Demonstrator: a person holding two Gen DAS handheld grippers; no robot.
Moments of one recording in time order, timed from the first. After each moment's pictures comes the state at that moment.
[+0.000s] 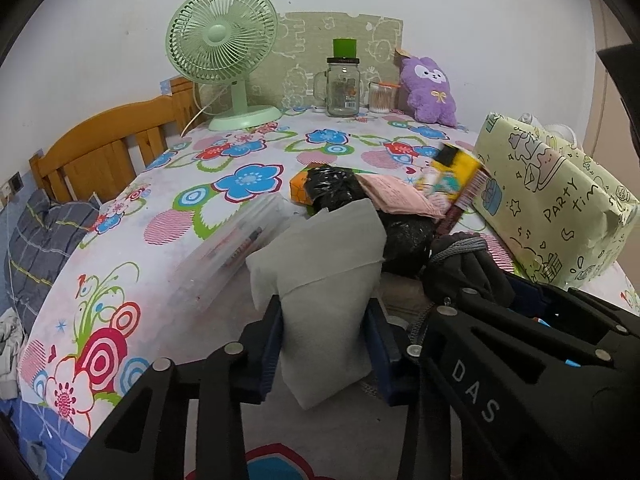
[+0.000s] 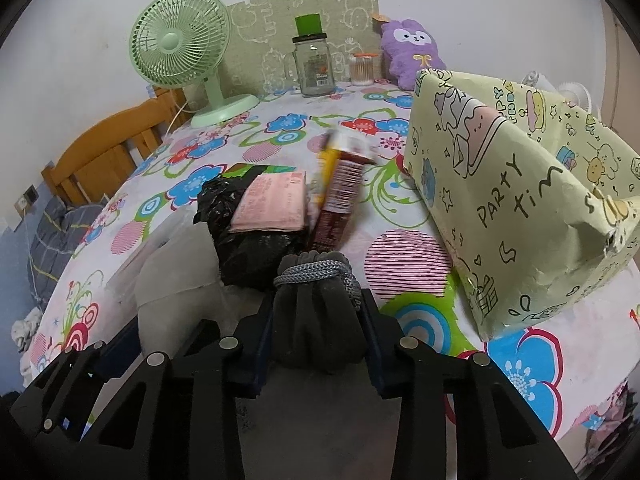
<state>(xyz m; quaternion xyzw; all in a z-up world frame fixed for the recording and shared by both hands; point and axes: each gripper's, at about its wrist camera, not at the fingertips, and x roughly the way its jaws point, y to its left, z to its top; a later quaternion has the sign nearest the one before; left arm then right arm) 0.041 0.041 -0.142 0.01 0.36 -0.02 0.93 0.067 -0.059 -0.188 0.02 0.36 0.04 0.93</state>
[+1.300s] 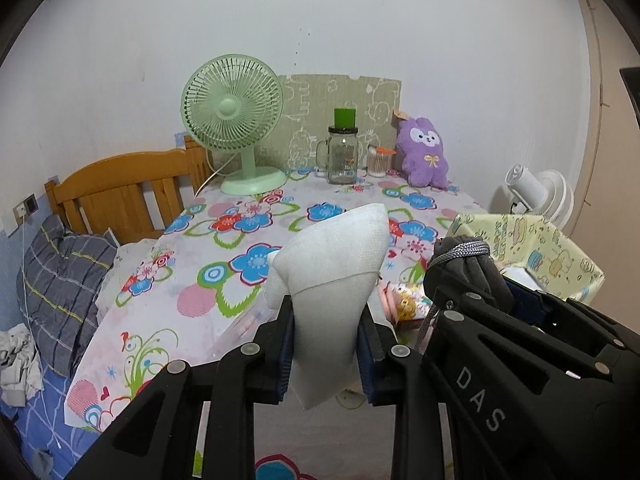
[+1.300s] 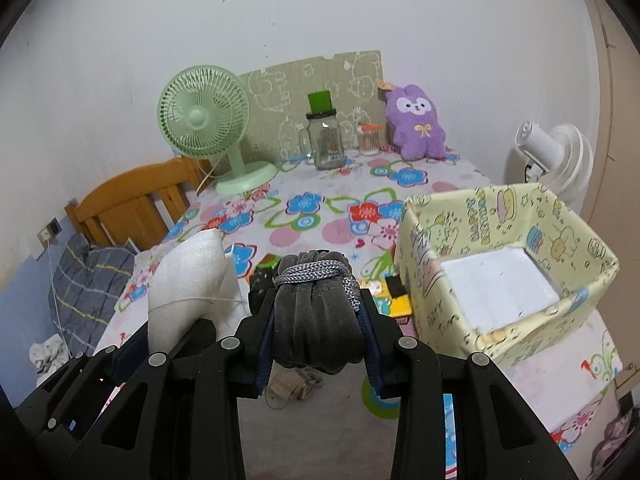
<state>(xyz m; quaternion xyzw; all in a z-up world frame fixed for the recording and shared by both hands) 0.023 0.031 -0.053 0.00 0.29 -0.01 0.96 0.037 -0.067 -0.096 0.03 0.28 0.06 0.96</state>
